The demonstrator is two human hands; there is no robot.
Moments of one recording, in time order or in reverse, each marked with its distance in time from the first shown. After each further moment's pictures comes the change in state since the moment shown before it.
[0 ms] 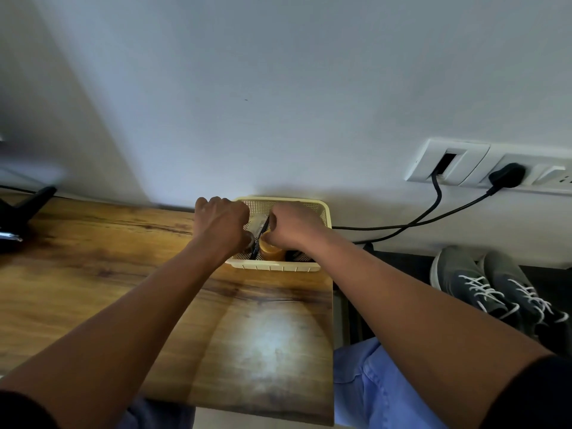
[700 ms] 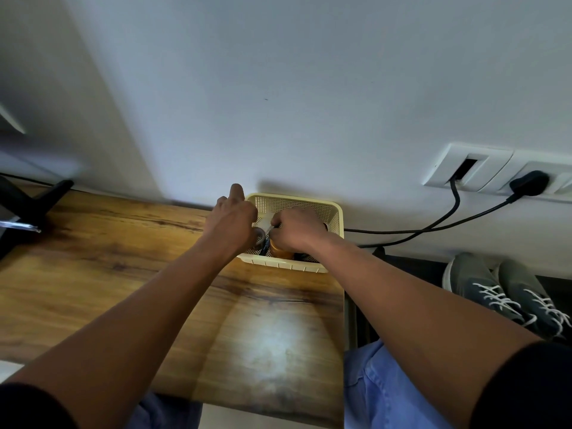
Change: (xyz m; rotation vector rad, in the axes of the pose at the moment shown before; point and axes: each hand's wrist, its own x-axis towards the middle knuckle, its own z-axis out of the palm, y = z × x) left_hand -0.004 -0.014 0.004 -0.239 -0.027 0.022; right_hand 0.026 -0.002 0.029 -0.035 -0.078 0.004
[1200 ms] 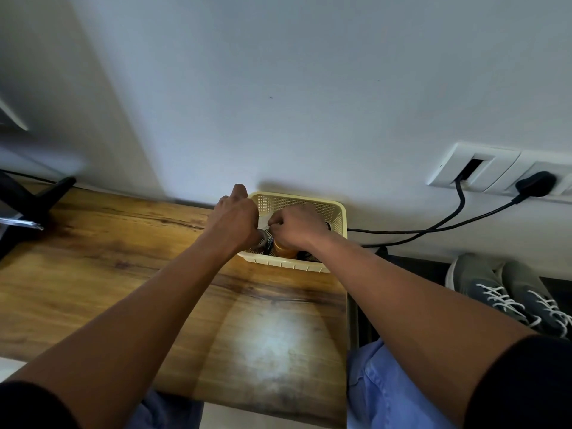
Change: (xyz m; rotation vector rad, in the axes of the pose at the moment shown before) left_hand 0.001 -0.005 -0.004 -0.017 -0.037 -0.016; right_hand -0.001 -0.007 -0.001 0.049 0.014 -0.005
